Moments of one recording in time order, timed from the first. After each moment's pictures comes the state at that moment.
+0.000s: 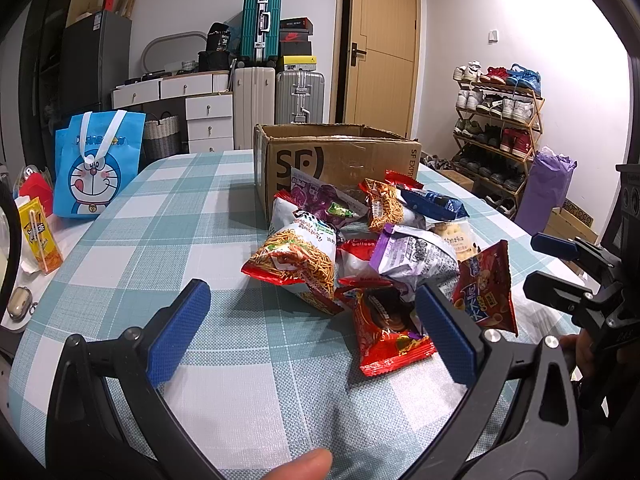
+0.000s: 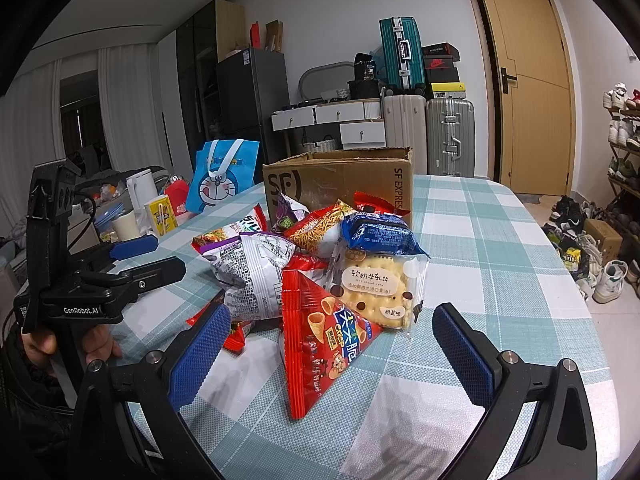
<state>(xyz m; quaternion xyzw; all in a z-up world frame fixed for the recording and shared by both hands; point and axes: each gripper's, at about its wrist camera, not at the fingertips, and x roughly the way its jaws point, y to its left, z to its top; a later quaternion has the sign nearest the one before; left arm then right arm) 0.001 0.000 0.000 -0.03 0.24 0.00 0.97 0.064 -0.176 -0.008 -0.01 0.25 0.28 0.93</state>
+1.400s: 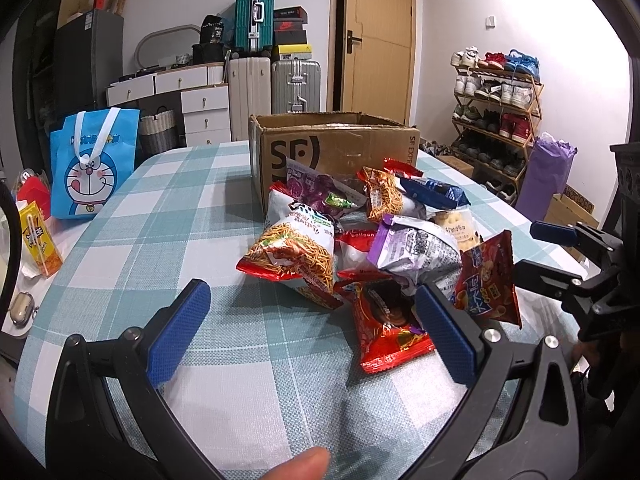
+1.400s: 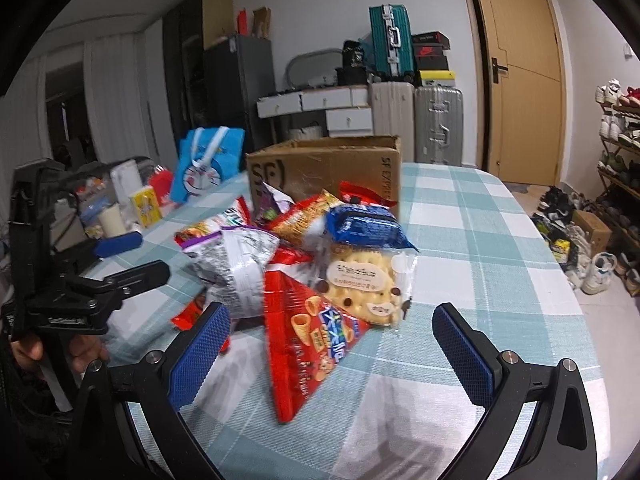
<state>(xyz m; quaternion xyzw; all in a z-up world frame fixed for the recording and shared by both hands) 0.012 -0.005 -0.009 -0.02 0.27 0.00 0.96 0.072 -0.169 -0.009 -0.03 0.29 0.25 0.92</state>
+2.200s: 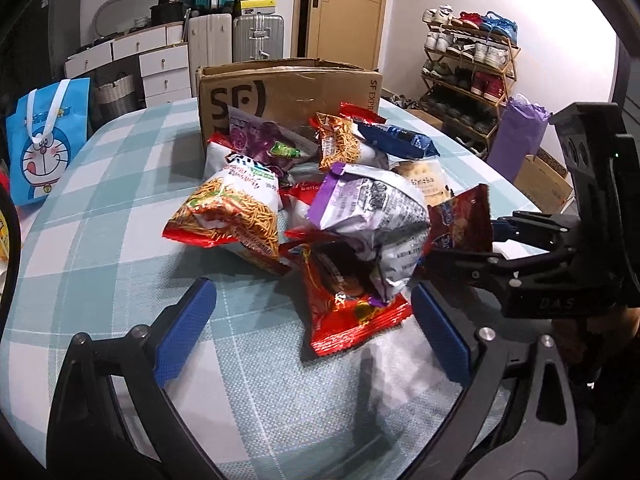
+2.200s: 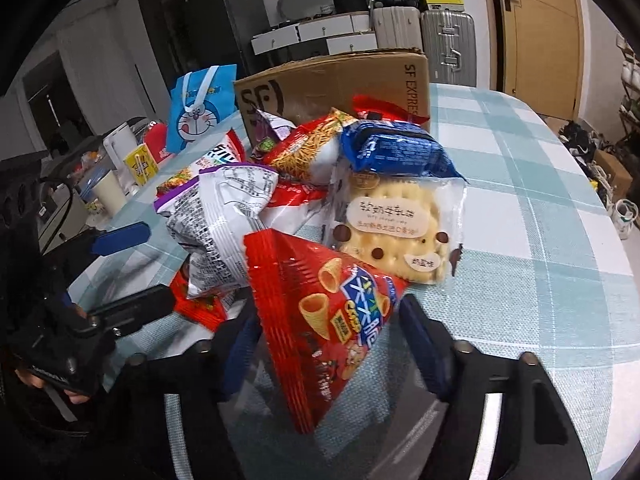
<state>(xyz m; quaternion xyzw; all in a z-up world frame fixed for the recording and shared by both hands) 0.040 -0.026 -0.025 -0.01 0.35 -0.07 0.93 0.114 -0.141 -0.039 -0.01 0.42 0.27 0.87</state>
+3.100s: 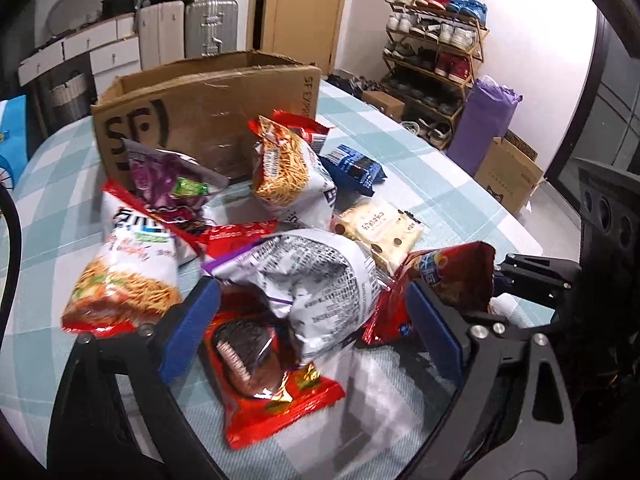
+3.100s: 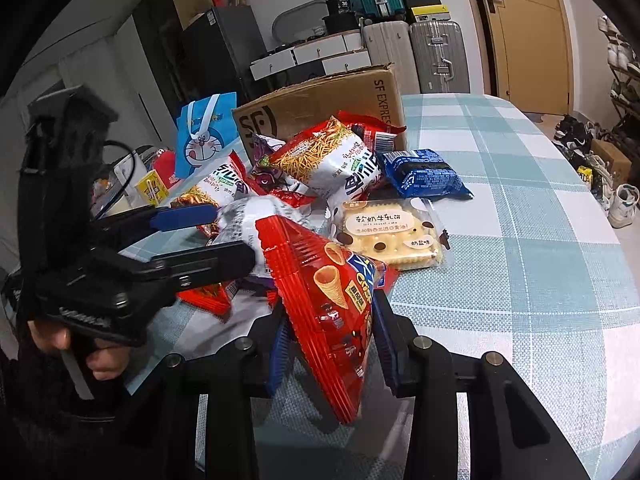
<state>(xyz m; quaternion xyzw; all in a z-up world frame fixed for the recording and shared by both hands) 0.112 -0.072 -0.019 -0.01 0.39 -0.15 0.91 0.090 -0.176 -0.034 0.03 0.39 0.28 0.88</state>
